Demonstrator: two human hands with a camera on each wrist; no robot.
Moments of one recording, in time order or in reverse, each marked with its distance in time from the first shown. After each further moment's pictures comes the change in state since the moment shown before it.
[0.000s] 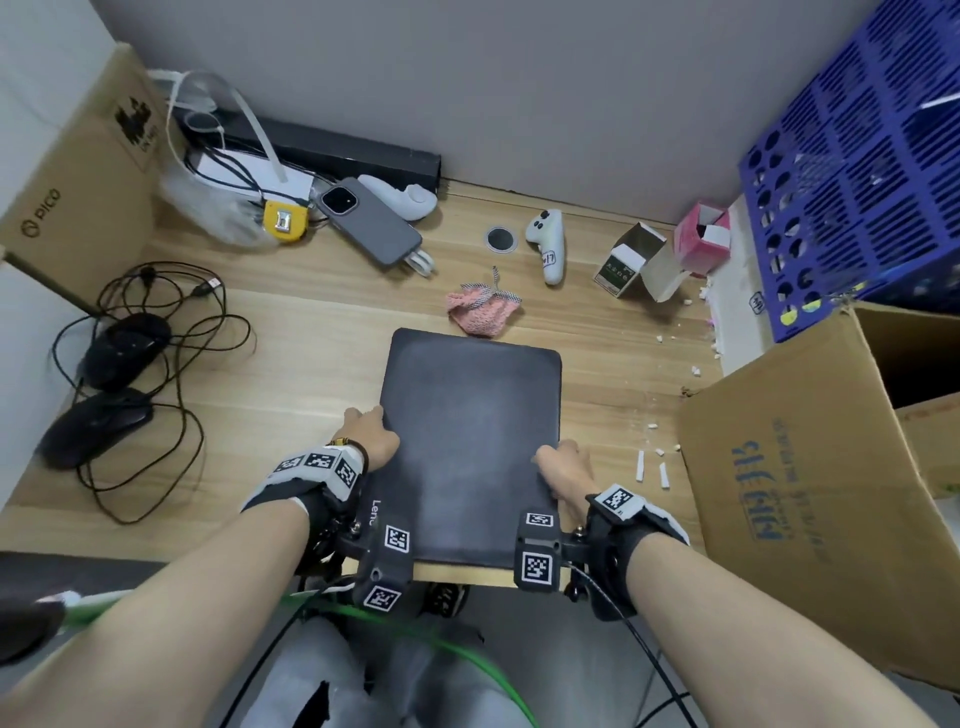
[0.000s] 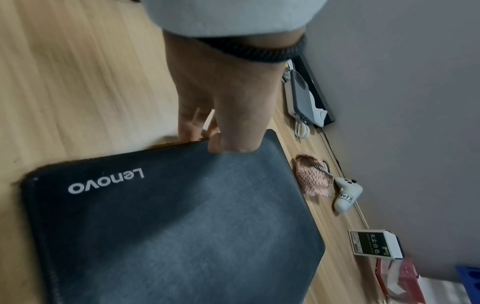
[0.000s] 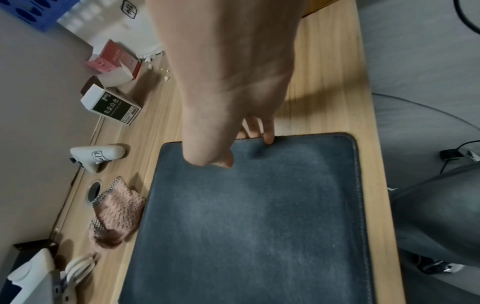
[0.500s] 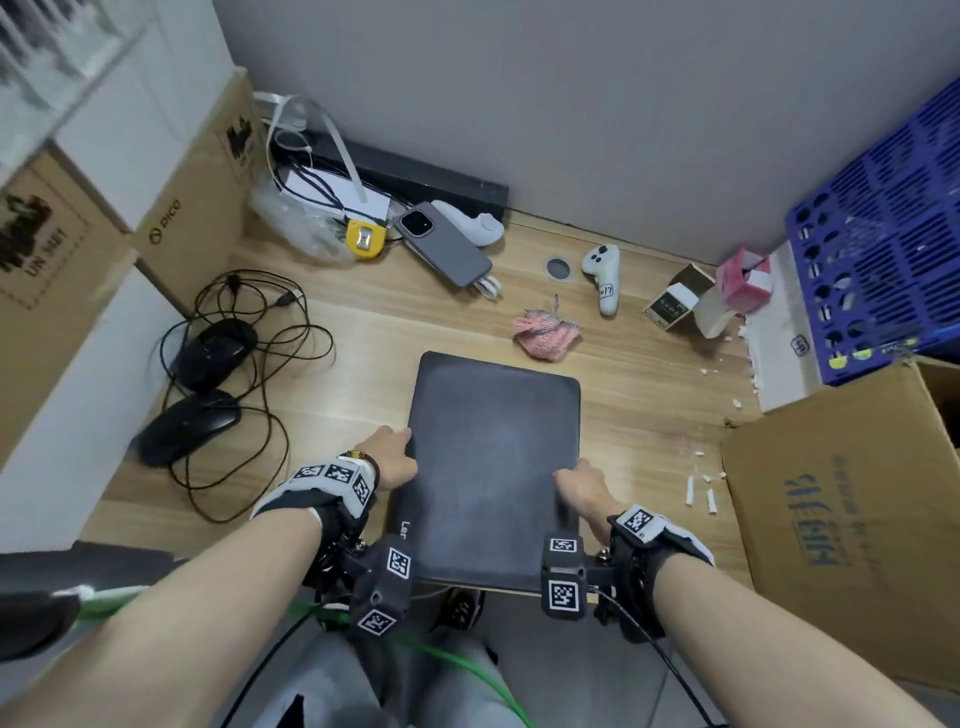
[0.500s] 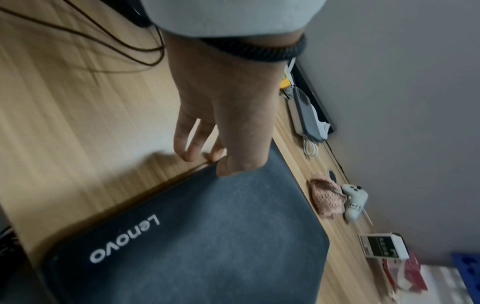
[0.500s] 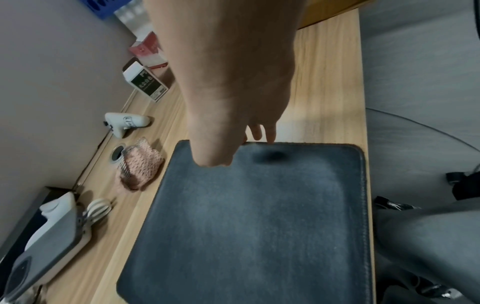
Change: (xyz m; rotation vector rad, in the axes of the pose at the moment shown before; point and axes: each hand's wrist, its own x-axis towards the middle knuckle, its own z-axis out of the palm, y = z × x) left_hand -0.005 -0.073 -0.048 0.077 -0.134 0.180; right_hand -0.028 -0.038 0.050 -0.090 -0.004 0.007
